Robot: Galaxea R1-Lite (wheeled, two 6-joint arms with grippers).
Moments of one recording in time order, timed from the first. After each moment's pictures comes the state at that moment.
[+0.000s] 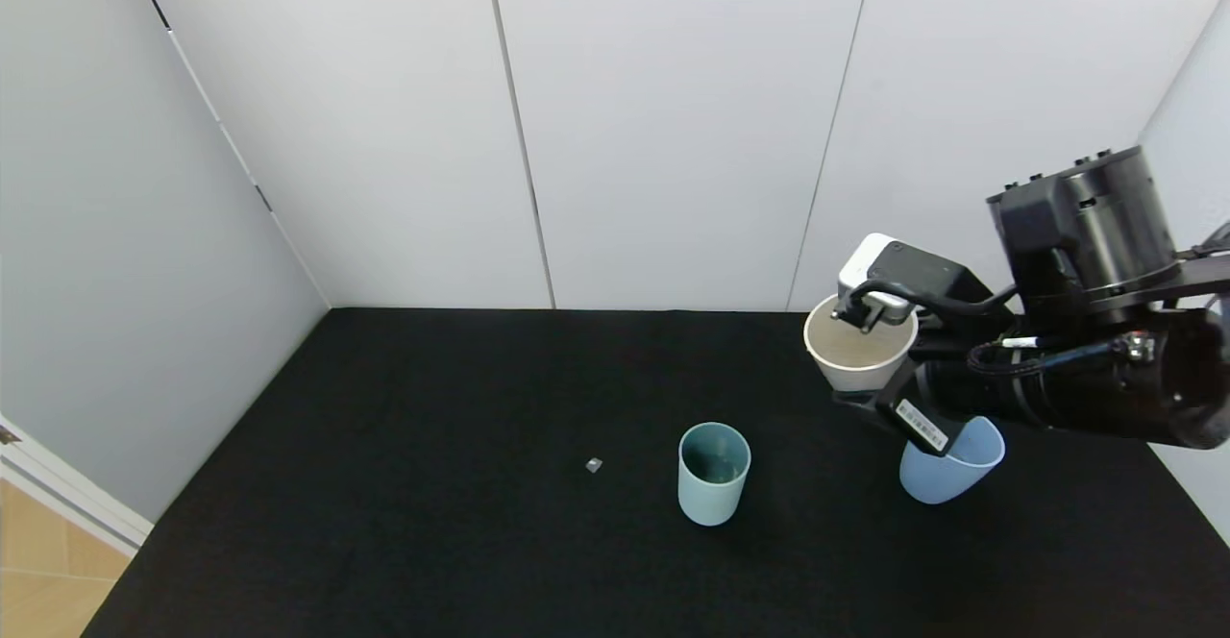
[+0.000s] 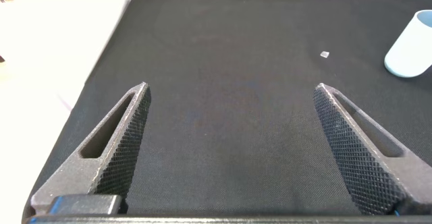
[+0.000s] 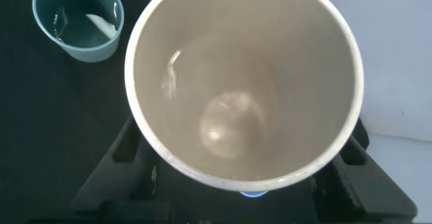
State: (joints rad) left arm 0.00 0.00 0.00 -0.01 0.00 0.00; right arm 0.57 1.64 -1.16 0.13 -0.26 -0.49
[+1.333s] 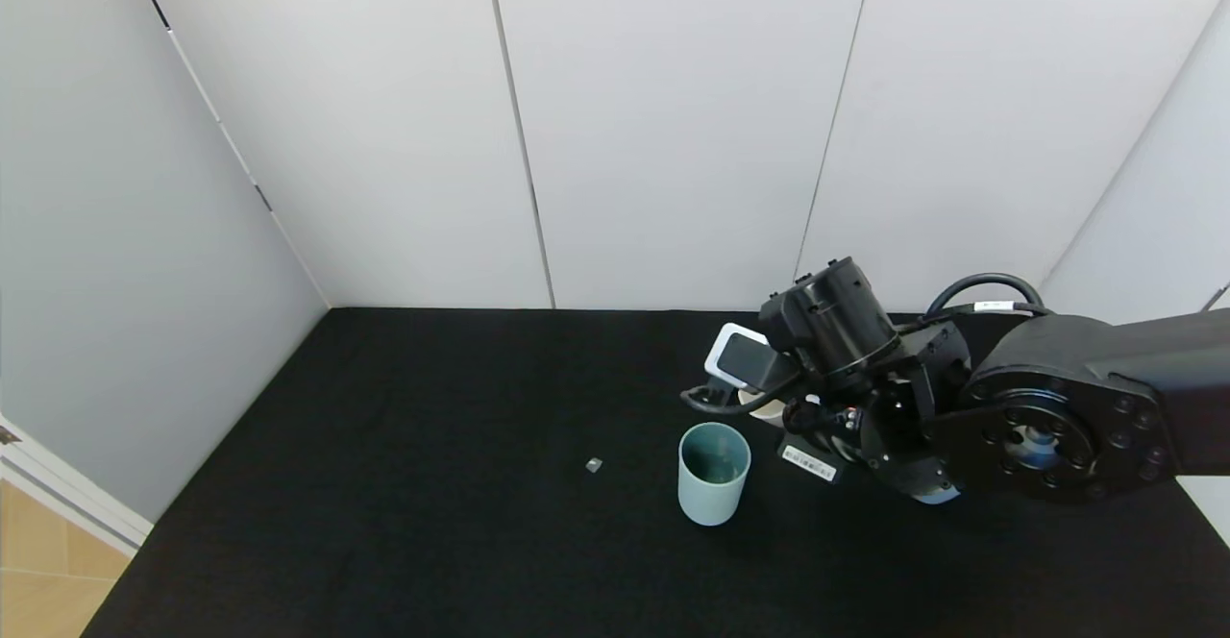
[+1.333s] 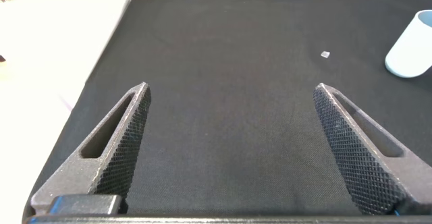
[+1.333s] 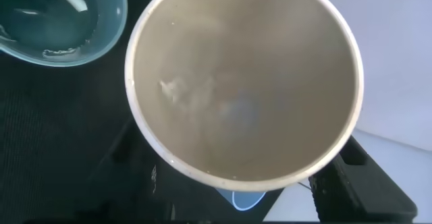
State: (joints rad) left arm 0.00 0.00 0.00 -0.01 0.00 0.00; right arm 0.72 1.92 -1.28 0.13 -0.61 -0.57
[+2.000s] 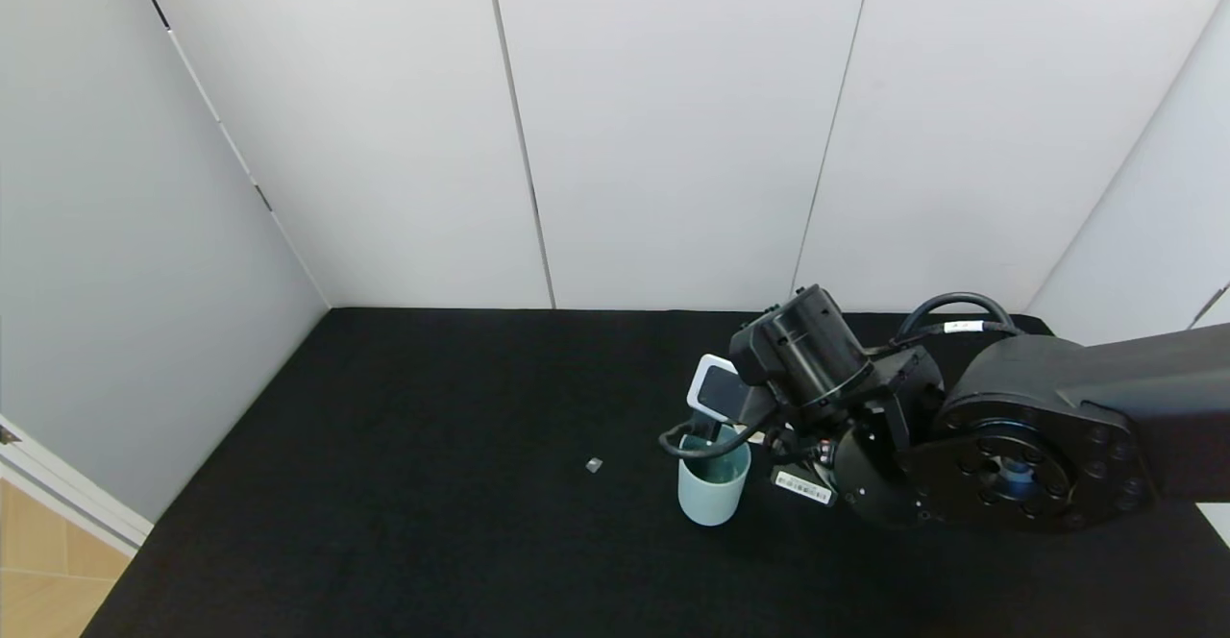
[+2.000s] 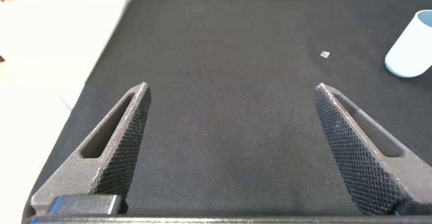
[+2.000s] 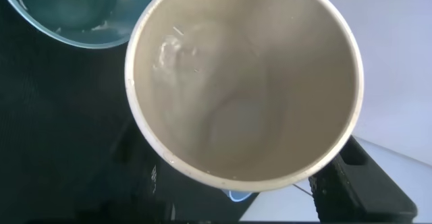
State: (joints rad) left arm 0.00 0.00 0.00 -0.01 0.00 0.00; right arm 0.77 1.93 -1.27 0.16 -0.67 -0.62
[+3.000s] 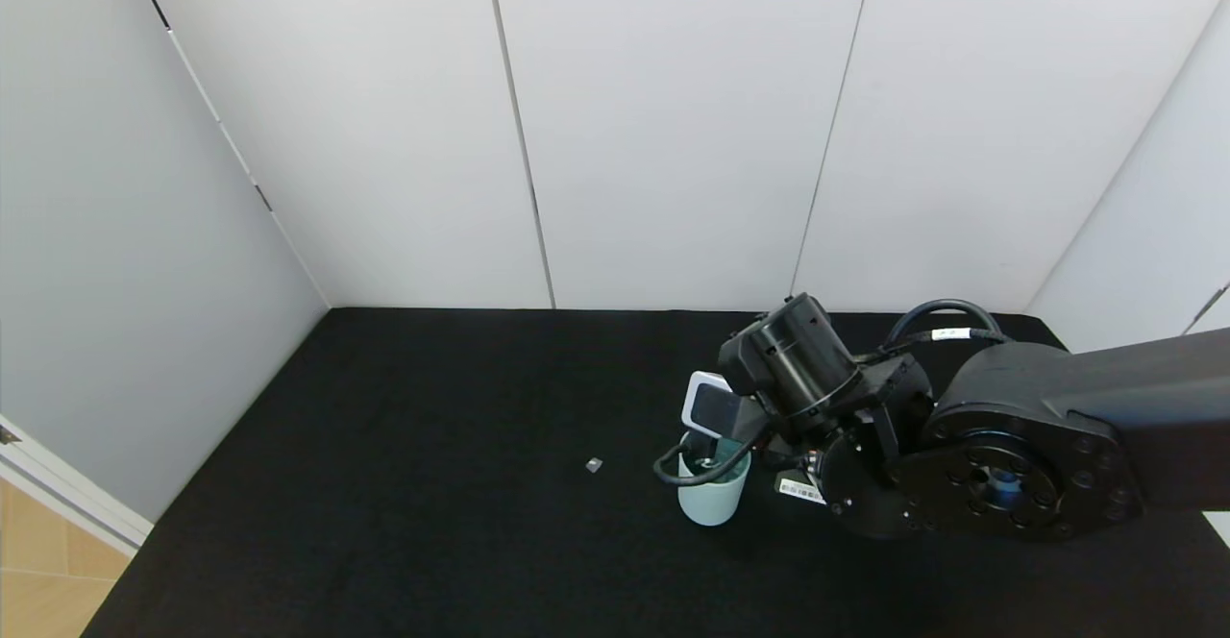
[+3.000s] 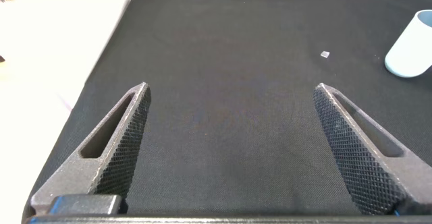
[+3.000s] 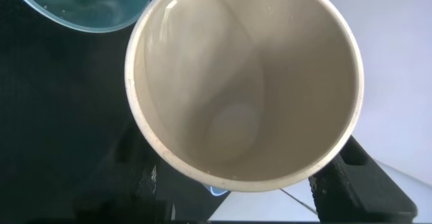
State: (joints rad) left arm 0.00 0.00 0.00 -0.01 0.00 0.00; right arm 0.78 1.94 -1.28 0.16 -0.73 -0.72
